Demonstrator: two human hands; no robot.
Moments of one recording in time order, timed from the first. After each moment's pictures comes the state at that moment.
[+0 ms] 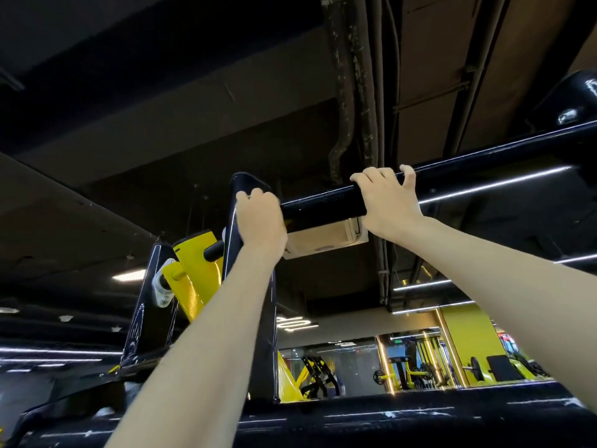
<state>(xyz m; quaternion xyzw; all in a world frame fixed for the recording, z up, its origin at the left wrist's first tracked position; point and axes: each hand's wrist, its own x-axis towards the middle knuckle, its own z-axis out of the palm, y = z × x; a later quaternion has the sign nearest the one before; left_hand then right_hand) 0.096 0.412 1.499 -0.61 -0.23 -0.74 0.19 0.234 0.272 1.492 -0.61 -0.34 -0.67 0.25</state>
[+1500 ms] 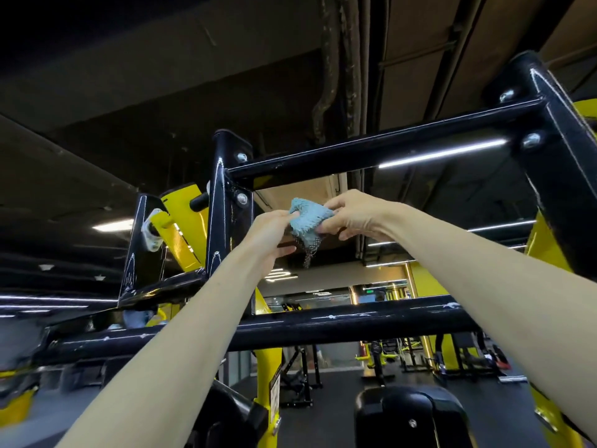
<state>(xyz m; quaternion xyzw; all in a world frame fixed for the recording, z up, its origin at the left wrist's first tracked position) 0.089 0.363 1.389 -0.72 0.00 -0.50 -0.48 0.193 0.227 1.411 -0.64 -0.61 -0.08 0.46</state>
